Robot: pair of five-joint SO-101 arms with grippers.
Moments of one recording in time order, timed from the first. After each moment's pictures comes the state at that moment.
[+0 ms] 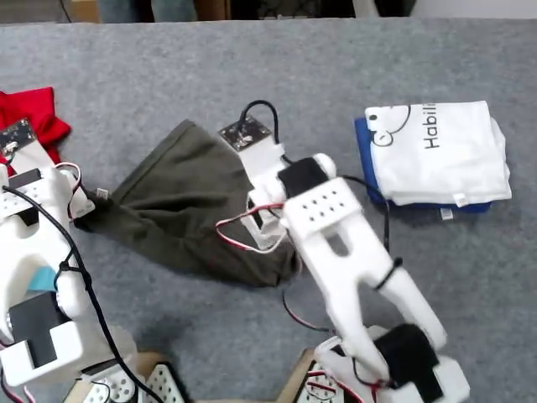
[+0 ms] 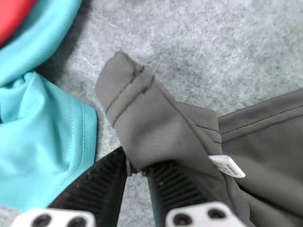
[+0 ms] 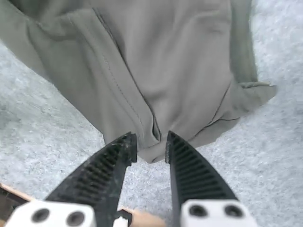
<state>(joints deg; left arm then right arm) -29.6 -6.2 32.5 52.7 9.2 -27.7 -18.1 24.0 84.0 5.2</state>
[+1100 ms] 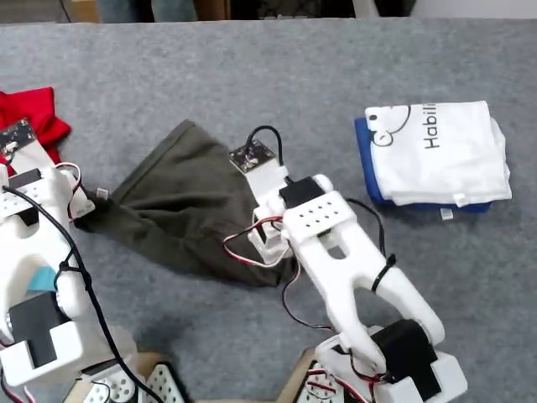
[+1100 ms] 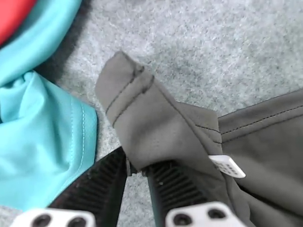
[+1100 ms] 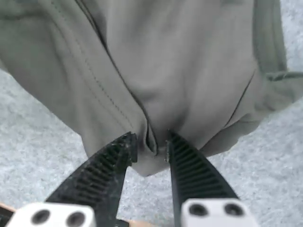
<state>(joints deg) -29.6 -6.2 32.6 52.7 9.2 -26.9 -14.9 39.1 72.0 6.4</state>
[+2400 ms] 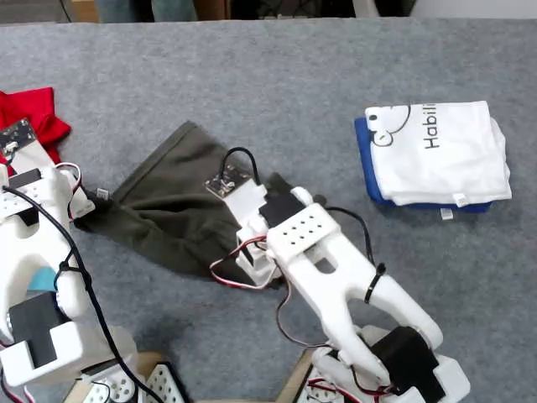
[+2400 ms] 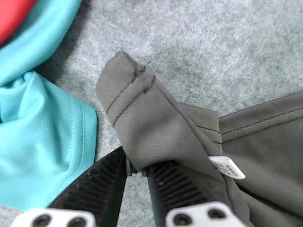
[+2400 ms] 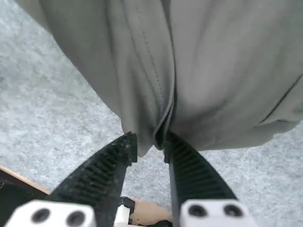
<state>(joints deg) -29.6 -6.2 32.6 52.7 9.2 -34.1 -17.1 40.1 77.0 6.5</state>
